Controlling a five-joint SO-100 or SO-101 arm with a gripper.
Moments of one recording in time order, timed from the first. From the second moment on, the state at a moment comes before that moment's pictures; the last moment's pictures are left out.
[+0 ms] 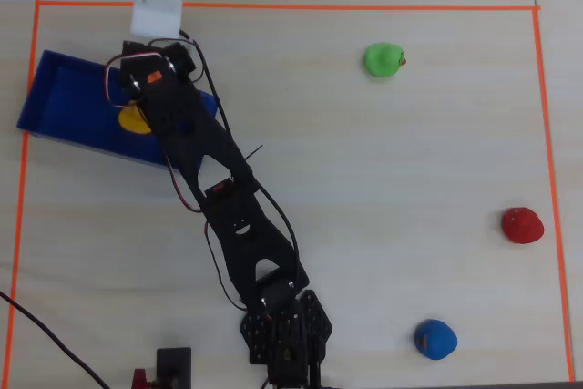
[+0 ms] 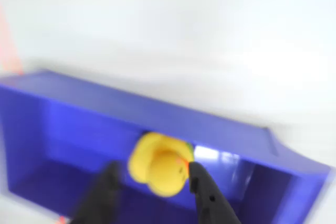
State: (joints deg) arm -24.4 40.1 4.7 91.8 -52.3
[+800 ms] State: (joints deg) arm -3.5 148.6 130.1 74.2 -72.4
